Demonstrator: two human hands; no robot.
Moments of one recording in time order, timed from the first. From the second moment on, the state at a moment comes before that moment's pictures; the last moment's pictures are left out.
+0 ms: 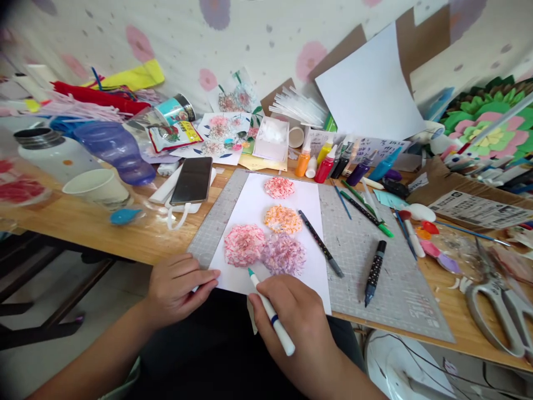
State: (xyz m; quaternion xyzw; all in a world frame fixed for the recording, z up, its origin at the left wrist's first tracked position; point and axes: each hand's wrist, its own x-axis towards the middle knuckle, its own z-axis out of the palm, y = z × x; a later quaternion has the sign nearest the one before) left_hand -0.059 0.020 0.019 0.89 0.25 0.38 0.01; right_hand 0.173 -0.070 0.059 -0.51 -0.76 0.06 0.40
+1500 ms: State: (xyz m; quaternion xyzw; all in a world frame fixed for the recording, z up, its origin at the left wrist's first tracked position) left_hand -0.059 0.022 0.022 0.90 0.25 0.36 0.03; right_hand 0.255 -0.098 0.052 -0.60 -0.49 0.35 0.52
